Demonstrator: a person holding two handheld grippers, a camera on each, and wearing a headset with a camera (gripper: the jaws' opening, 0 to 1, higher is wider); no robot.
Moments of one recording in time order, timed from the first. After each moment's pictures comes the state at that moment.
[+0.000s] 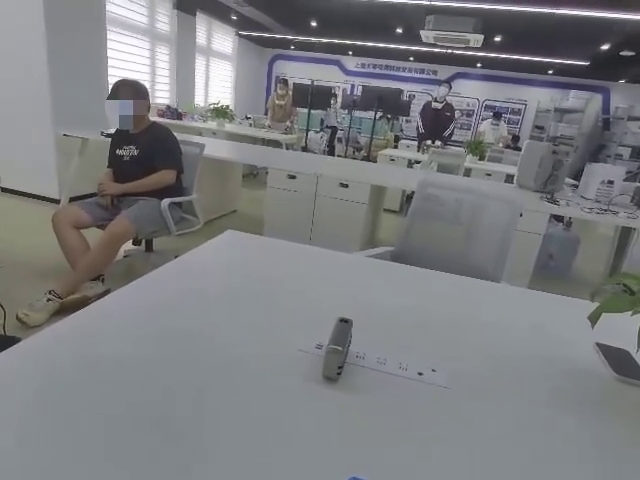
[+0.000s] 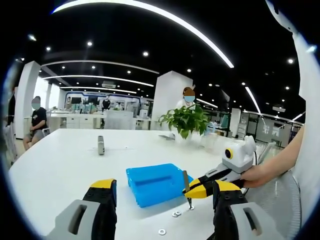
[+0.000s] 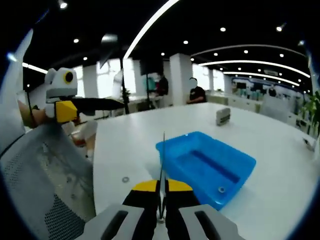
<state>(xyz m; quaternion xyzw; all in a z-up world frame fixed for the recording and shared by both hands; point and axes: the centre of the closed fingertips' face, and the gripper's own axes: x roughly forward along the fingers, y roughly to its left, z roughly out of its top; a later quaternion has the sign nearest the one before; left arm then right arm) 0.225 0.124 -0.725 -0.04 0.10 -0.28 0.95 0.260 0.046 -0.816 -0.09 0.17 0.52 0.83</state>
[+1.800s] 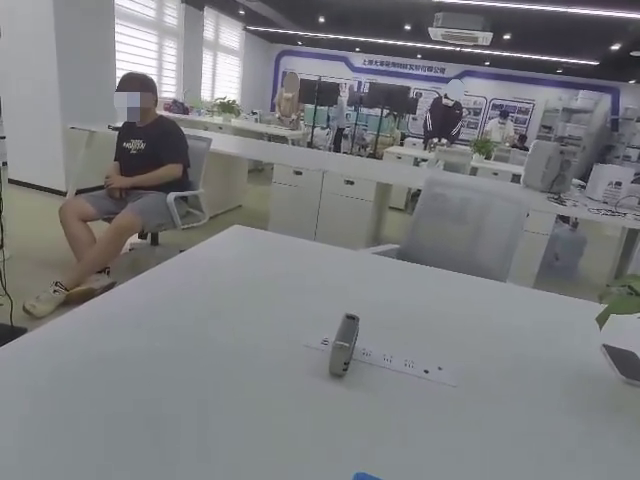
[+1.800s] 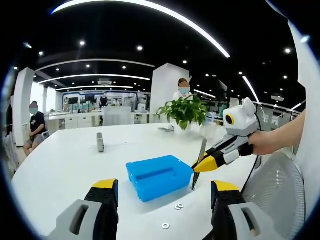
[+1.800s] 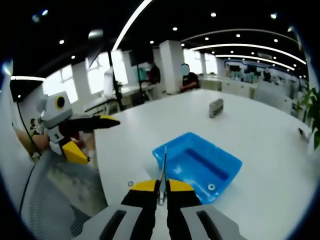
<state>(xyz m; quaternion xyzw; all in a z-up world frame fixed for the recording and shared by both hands) 0.224 0.124 -0.736 0.00 0.12 -0.29 0.95 0.270 0.021 -0.773 -0.07 0.26 0.48 0.84</state>
